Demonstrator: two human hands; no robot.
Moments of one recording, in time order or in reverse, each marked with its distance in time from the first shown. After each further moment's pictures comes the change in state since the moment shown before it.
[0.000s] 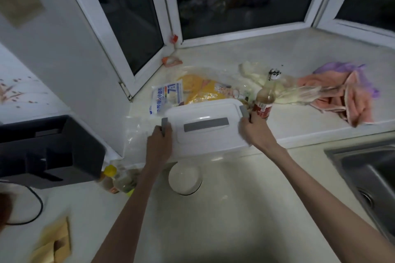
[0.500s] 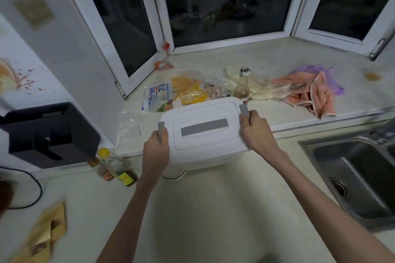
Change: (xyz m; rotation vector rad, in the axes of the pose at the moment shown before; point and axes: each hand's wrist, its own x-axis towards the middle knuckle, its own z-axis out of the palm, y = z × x) left_hand -0.126 0.034 0.002 -0.100 0.096 0.016; right_hand -0.102 0.017 -0.082 -0.106 0.088 -0.104
